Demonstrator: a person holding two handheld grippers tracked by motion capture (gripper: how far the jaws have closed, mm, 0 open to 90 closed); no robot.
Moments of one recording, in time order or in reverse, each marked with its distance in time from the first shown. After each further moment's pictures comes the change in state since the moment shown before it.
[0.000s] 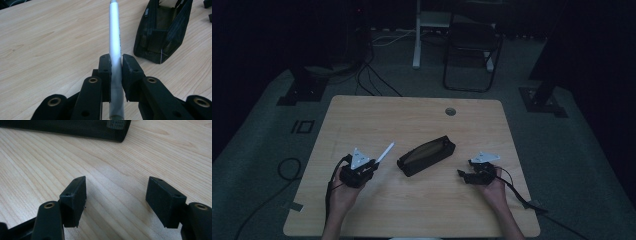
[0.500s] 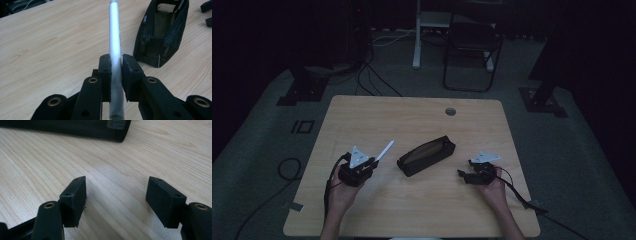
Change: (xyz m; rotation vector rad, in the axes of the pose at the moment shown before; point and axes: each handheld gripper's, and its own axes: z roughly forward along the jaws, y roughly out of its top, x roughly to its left) left arm 0.000 0.008 -0.007 -0.015 0.005 0.013; right arm 0.000 0.000 0.000 0.000 0.000 0.000
